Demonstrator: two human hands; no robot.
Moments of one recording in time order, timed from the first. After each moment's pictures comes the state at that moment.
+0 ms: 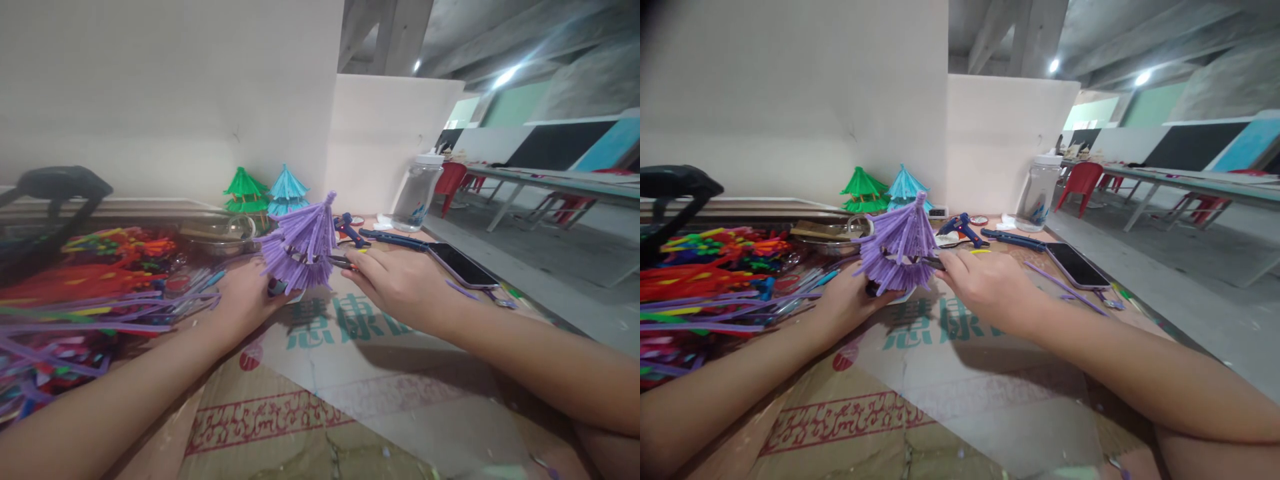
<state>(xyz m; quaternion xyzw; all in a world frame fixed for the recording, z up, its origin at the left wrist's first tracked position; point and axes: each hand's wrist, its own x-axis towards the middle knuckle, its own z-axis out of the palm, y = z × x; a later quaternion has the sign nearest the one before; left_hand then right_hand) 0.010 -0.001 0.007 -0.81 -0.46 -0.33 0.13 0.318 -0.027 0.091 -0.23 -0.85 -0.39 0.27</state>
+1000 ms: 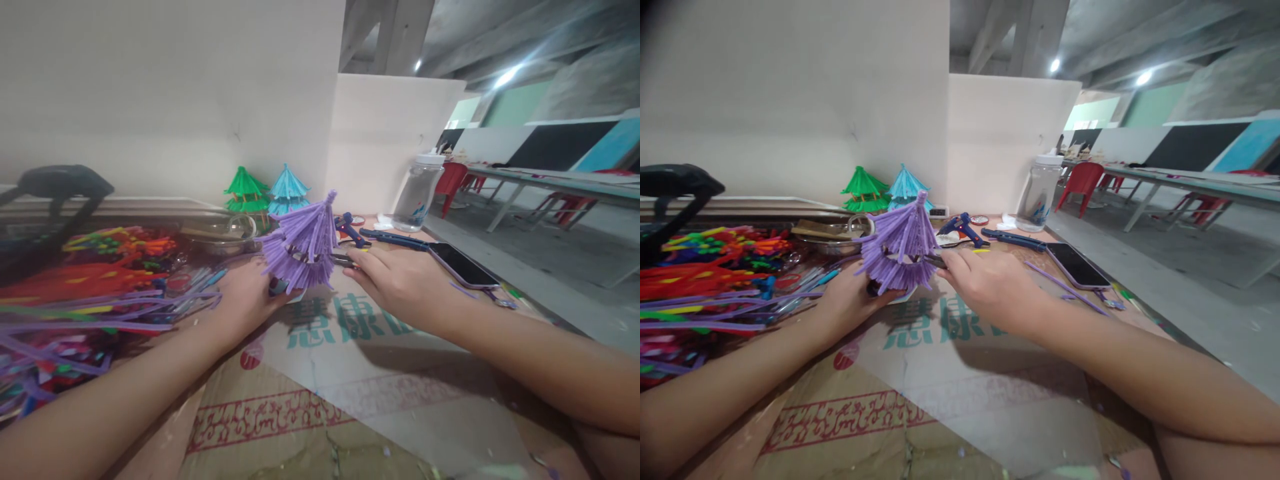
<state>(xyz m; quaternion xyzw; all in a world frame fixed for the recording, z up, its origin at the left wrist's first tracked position) 0.012 -0.004 0.010 -0.80 -0.50 -0.30 0.13 0.320 -0.028 0.092 -0.24 -0.85 -0.38 0.27</state>
